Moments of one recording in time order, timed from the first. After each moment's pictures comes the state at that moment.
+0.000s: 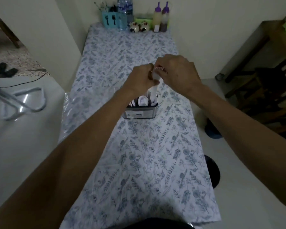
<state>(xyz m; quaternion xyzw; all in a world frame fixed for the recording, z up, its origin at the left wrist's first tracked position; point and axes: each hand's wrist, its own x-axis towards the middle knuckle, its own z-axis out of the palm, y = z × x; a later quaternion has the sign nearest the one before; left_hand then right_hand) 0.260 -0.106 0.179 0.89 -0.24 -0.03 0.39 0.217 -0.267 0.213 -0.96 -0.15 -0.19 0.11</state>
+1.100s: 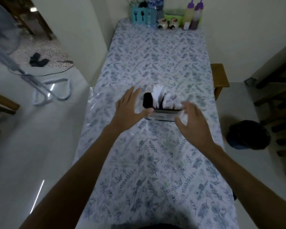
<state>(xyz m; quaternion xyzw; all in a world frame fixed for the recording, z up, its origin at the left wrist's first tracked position) 0.205 0.021 0.092 0.95 -0.09 -0.05 0.31 0.135 -0.234 0.089 -0.94 0.00 -0.08 0.33</state>
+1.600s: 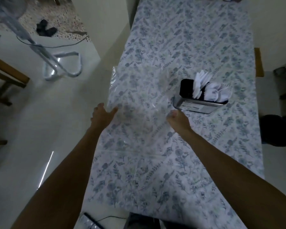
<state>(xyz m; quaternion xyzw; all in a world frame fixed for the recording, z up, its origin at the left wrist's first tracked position) 0.207 0.246 -0.026 0.90 0.27 -0.14 0.31 0.194 -0.073 -0.026 -0.85 0.22 0.22 0.43</state>
